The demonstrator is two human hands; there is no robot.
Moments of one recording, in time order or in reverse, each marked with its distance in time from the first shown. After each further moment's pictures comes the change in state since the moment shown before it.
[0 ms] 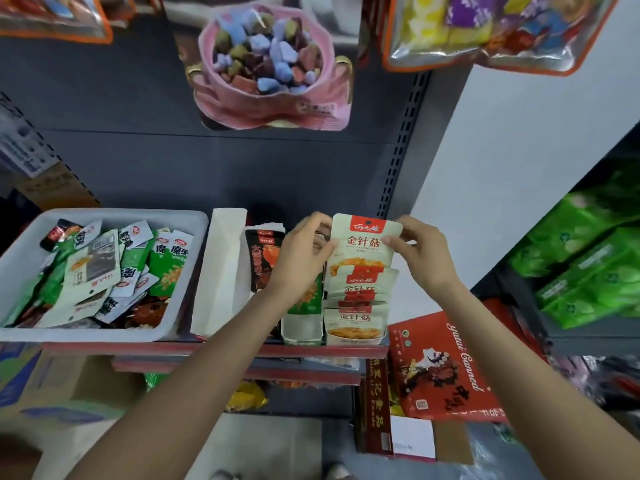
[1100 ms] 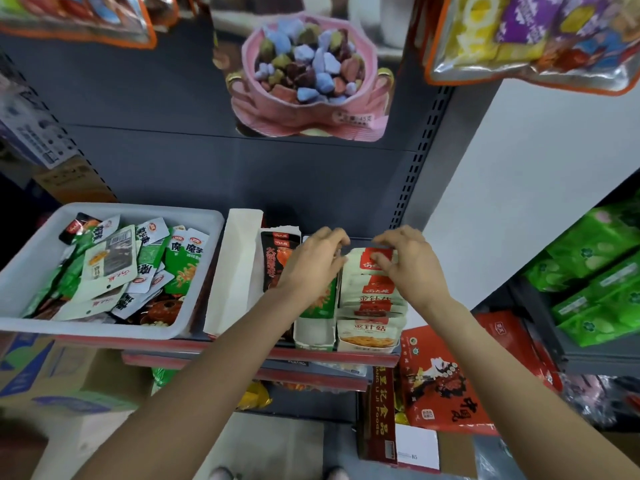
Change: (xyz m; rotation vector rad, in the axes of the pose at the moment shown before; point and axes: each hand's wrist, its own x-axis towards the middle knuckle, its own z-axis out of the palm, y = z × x) left_hand 0.003 -0.011 -0.007 0.377 -0.123 0.064; right_hand 0.001 -0.021 0.032 -0.477 -0.054 -0.092
